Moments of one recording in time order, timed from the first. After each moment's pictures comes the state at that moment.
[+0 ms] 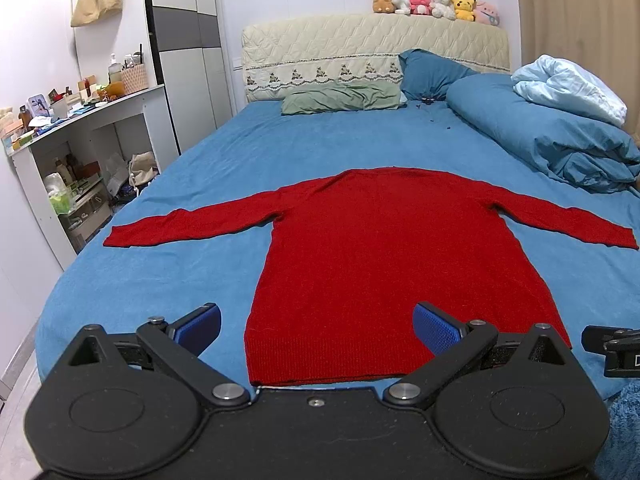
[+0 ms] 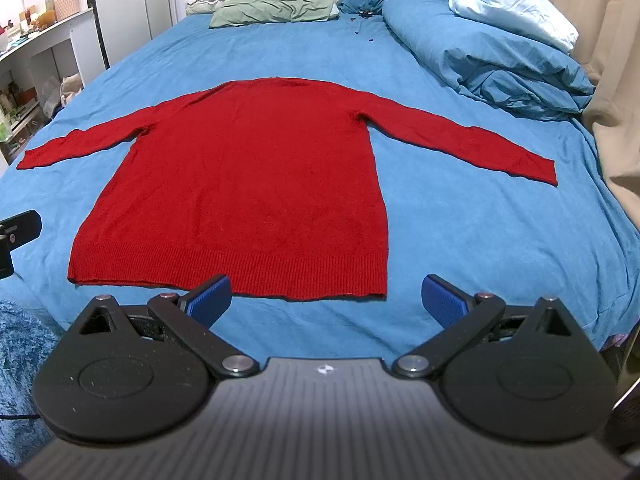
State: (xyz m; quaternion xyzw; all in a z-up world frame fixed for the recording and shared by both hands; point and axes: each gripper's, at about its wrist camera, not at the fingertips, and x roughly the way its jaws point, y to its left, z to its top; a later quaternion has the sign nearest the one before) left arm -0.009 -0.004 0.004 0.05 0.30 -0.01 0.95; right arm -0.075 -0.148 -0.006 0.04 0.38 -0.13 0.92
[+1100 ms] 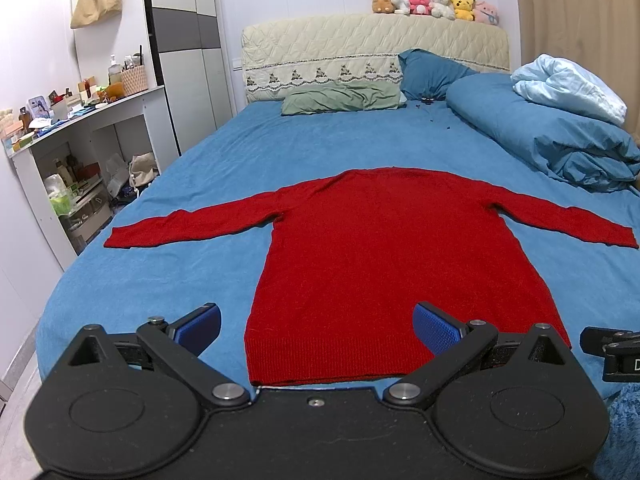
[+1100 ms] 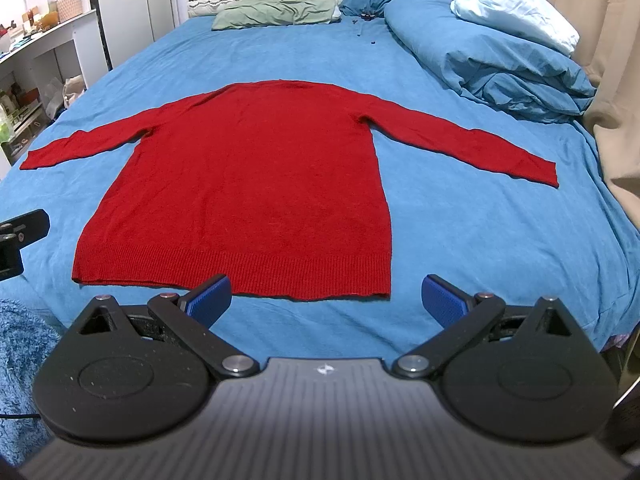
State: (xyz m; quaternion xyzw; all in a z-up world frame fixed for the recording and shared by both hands) left arm -0.010 -0.005 0.007 0.06 0.30 -0.01 0.95; right arm -0.077 -0.148 -0.004 0.04 0.38 -0.13 0.92
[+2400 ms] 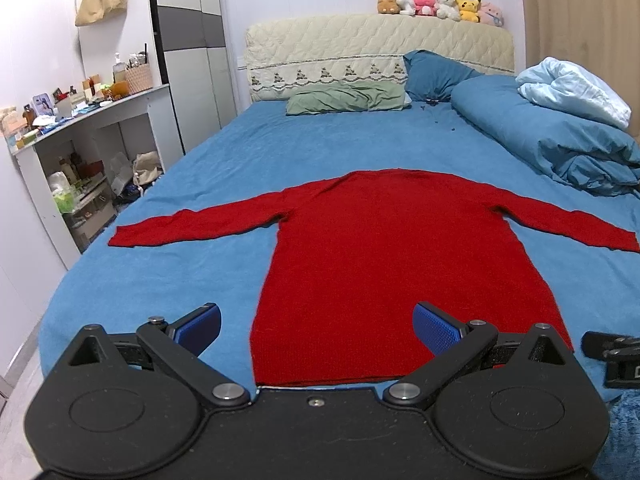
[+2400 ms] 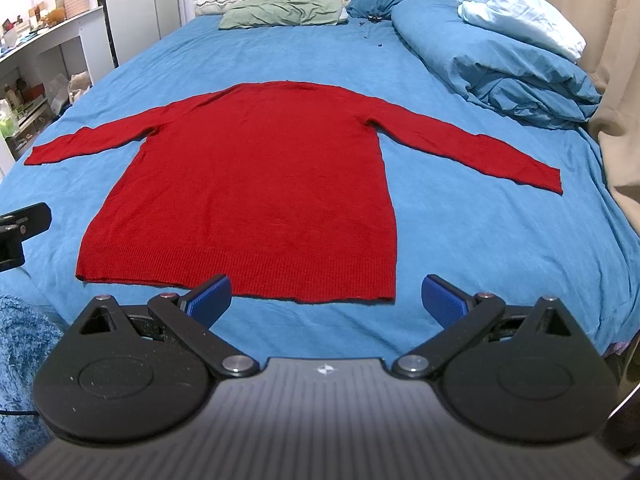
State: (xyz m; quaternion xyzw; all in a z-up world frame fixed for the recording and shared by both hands) left arm -0.008 -0.003 0.011 0.05 0.30 0.00 0.95; right arm -0.076 -0.148 -0.002 0.03 0.37 -0.12 0.92
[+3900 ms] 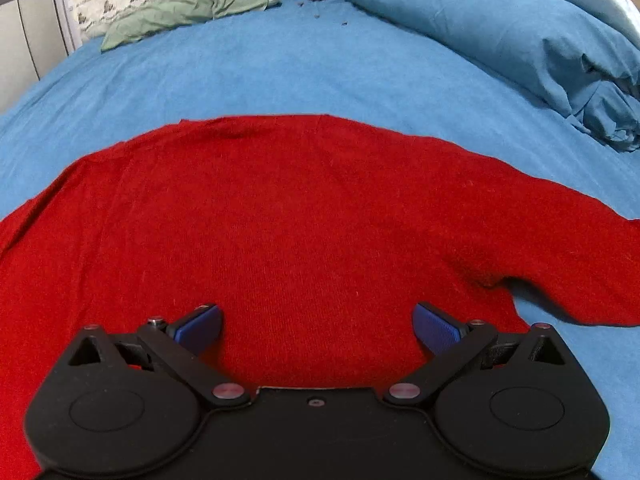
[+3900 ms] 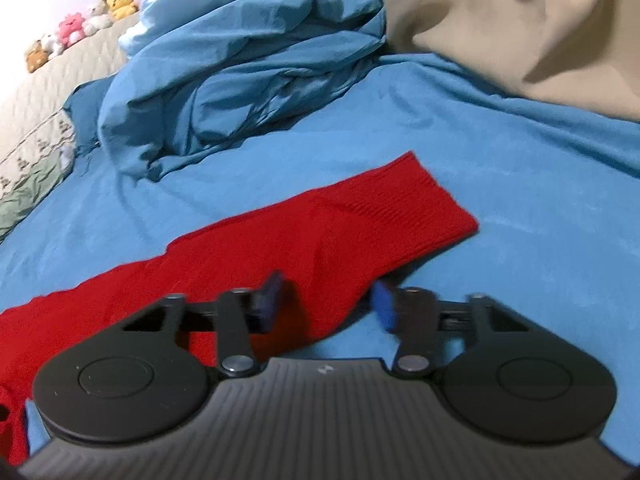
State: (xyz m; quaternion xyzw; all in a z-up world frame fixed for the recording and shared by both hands) left arm 0.413 -0.269 -0.160 0.08 0.42 -0.16 0.89; right arm 0.123 -0.566 -0.171 0.26 0.20 -0.43 0.84
